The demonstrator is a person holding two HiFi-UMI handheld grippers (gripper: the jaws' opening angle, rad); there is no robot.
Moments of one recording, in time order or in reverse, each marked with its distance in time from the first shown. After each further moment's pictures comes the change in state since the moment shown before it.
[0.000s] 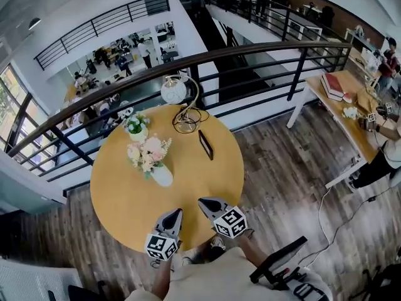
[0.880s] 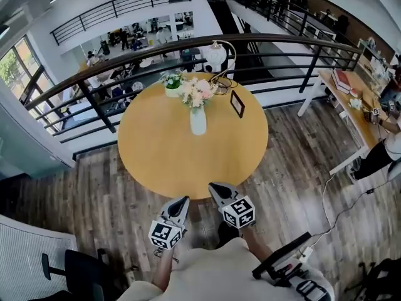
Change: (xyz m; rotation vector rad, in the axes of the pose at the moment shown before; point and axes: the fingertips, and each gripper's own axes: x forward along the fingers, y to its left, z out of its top) left arm -0.215 -0.026 -0.044 0.024 -0.053 0.004; right arm -0.024 0.192 -0.052 -0.061 -0.004 -0.078
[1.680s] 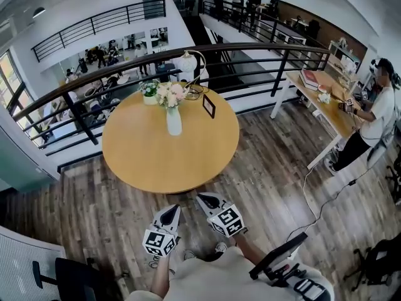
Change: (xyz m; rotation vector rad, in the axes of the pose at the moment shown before) left arm -0.048 -0.073 -0.013 -0.039 -0.053 -0.043; right arm -0.083 0.060 -0.022 -0.140 0.047 -0.055
